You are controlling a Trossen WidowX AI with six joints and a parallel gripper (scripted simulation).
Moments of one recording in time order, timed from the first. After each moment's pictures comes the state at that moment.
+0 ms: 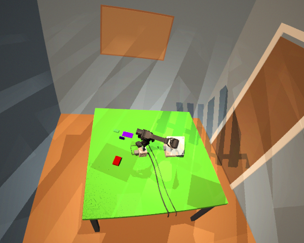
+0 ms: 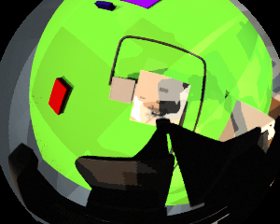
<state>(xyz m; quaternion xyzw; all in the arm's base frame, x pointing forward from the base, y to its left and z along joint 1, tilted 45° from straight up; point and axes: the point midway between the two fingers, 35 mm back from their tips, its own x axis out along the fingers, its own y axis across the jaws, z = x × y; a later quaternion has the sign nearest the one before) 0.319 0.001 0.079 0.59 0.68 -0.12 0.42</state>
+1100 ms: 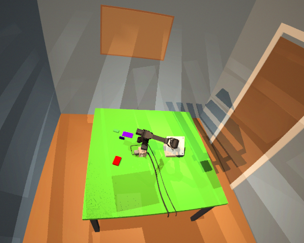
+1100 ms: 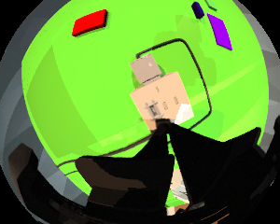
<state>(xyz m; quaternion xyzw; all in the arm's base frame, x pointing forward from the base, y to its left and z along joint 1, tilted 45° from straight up) 0.319 0.001 0.079 0.36 0.67 0.18 0.63</state>
